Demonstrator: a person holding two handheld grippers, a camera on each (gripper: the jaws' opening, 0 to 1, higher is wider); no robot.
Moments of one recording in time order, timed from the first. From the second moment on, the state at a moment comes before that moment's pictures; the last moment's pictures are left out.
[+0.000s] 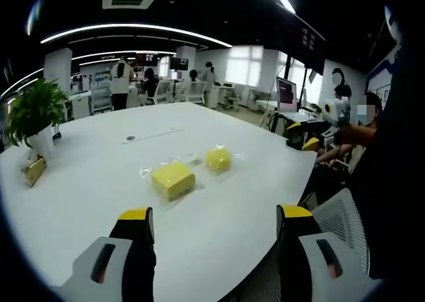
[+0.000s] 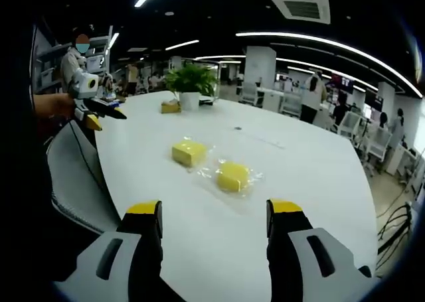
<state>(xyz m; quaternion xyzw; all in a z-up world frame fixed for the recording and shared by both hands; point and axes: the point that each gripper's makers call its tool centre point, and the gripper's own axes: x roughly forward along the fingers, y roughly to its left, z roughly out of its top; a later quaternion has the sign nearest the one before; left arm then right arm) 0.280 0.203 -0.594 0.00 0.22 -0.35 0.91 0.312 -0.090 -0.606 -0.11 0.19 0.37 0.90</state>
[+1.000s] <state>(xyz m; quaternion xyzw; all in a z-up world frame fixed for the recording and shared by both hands) 0.281 0.202 -0.595 0.00 0.23 -0.35 0.91 0.314 -0.089 -0.602 -0.11 0.19 0.37 0.90</state>
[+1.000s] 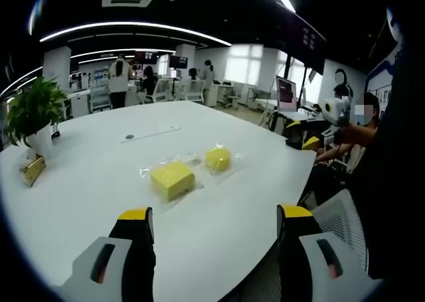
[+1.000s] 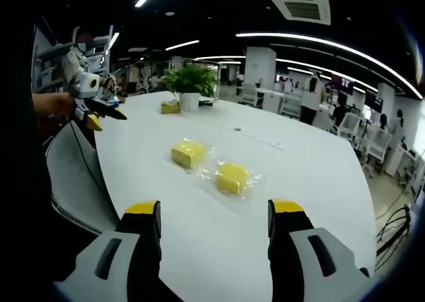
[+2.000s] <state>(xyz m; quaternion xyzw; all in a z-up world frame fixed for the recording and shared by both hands) 0.299 0.214 -0.610 -0.02 0.24 -0.29 0.93 0.312 -0.110 -0.595 0.00 0.17 0.33 0.93</state>
